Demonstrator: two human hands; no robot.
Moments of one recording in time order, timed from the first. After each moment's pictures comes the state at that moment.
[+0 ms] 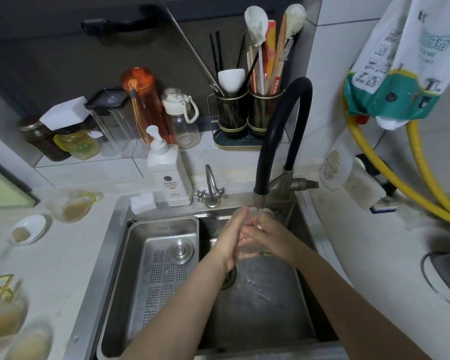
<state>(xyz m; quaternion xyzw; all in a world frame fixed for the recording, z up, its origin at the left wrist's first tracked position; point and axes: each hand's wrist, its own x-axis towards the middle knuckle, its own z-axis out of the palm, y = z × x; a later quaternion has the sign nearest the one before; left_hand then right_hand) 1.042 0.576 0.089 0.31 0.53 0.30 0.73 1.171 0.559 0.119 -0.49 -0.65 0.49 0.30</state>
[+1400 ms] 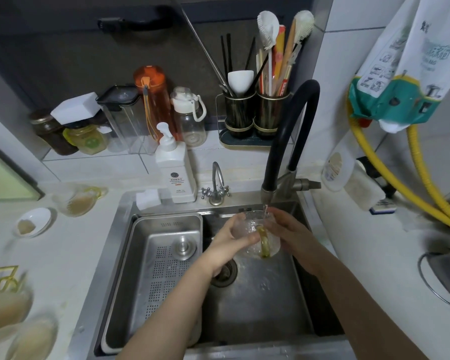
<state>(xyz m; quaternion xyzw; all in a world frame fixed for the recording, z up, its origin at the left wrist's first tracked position) 1.010 0.553 0.089 0.50 0.52 0.30 0.62 1.194 0.537 0.112 -0.48 -0.47 0.64 0.38</state>
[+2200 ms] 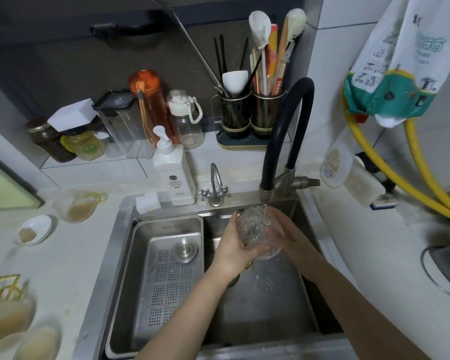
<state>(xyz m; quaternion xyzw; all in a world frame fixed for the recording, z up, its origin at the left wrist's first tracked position) 1.026 0.536 0.100 0.59 0.55 0.32 0.49 1.189 0.527 0.094 -0.50 -0.54 0.55 0.39</state>
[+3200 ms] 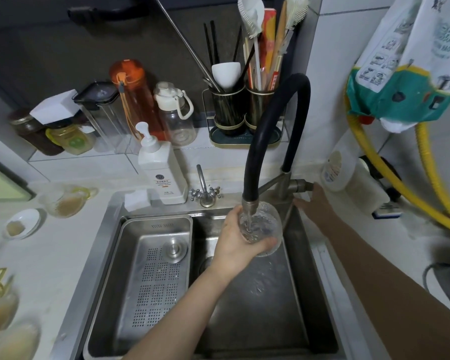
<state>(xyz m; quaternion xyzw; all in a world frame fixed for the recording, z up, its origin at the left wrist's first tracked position) 1.070 0.565 0.092 0.57 0.58 0.35 0.46 1.300 0.666 0.032 -0.72 -0.48 0.38 0.33</state>
